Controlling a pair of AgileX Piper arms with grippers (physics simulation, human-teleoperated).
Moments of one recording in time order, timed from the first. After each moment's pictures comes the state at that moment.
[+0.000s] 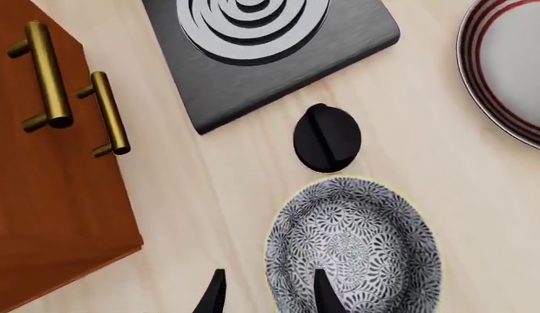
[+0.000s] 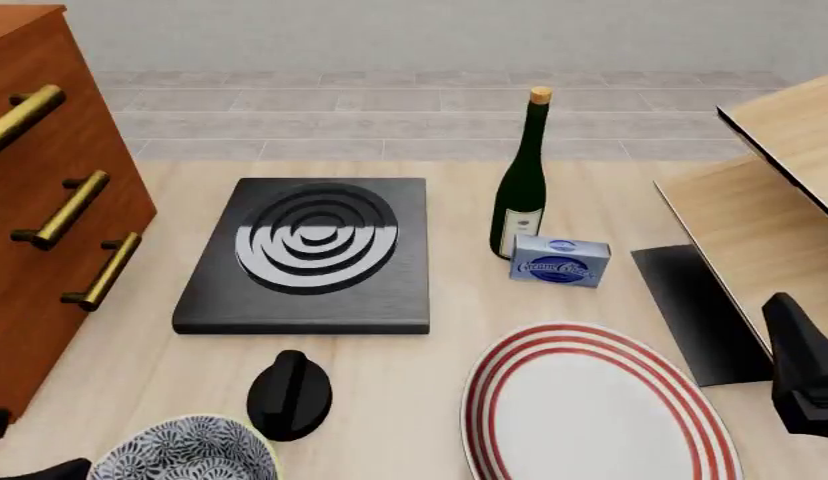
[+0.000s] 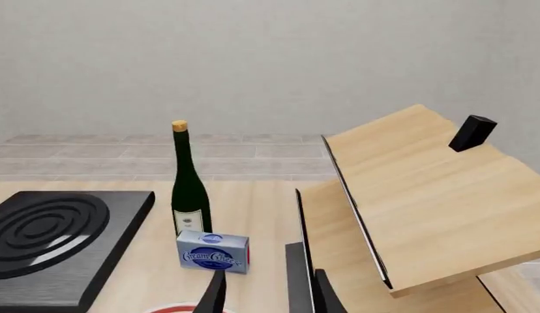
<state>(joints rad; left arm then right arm) -0.31 0.23 -0.44 1.08 0.16 0.00 0.08 0.00 -0.08 0.00</state>
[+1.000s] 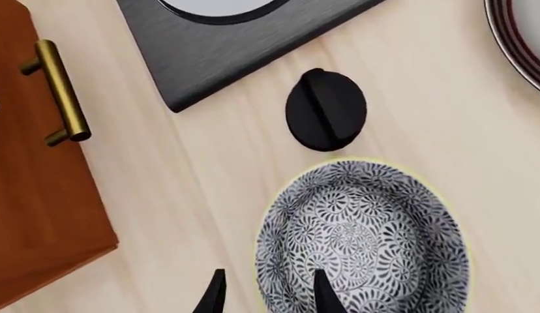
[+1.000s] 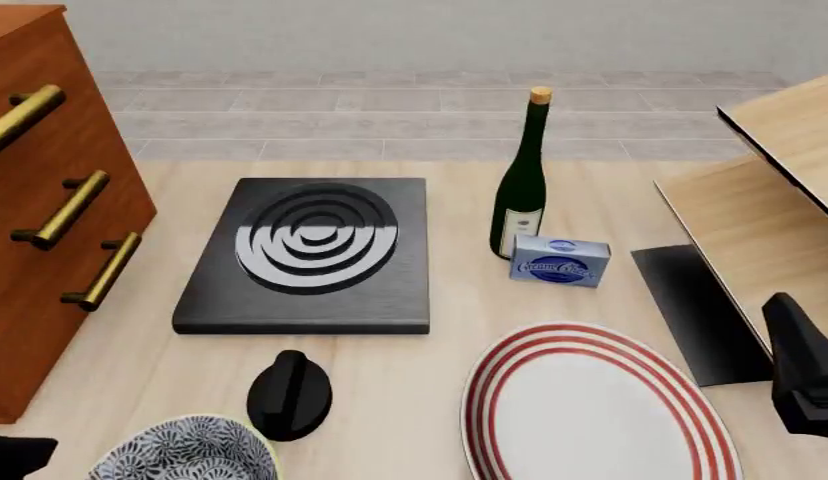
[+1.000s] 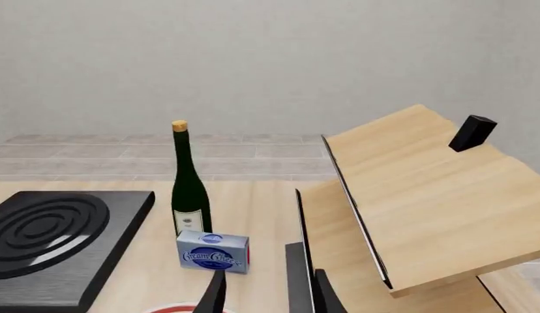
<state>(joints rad) -0.32 0.28 -0.28 0.98 0.19 0.00 0.08 0.00 -0.08 0.00</state>
